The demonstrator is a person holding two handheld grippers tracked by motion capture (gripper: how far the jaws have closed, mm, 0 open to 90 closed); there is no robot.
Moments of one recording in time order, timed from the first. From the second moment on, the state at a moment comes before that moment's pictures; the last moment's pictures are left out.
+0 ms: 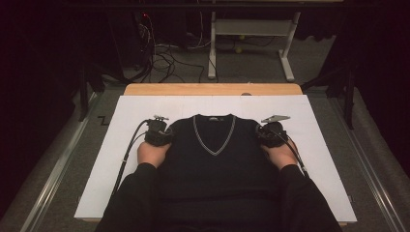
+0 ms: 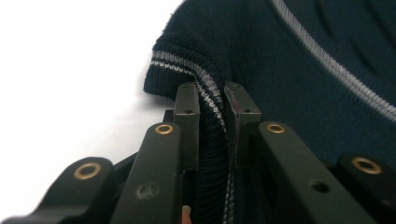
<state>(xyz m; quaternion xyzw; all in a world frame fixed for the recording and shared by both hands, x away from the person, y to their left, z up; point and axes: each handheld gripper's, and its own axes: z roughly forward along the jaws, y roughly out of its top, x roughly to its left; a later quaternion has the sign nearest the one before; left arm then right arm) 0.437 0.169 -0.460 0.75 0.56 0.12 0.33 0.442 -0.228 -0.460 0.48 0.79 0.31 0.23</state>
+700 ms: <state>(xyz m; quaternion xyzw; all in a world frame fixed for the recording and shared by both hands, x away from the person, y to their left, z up) 0.428 0.183 -0.349 0.67 0.50 0.26 0.49 0.431 -0.238 -0.355 0.44 0.70 0.42 0.37</state>
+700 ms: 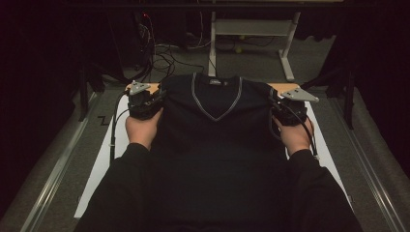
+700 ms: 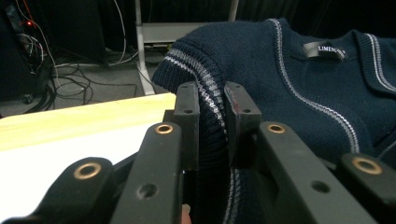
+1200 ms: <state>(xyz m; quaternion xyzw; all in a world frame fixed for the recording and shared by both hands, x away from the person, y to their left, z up) 0.391 0.192 -0.381 0.69 0.48 0.21 0.50 0.400 -0.240 -0.382 0.44 0.72 0.43 0.34</state>
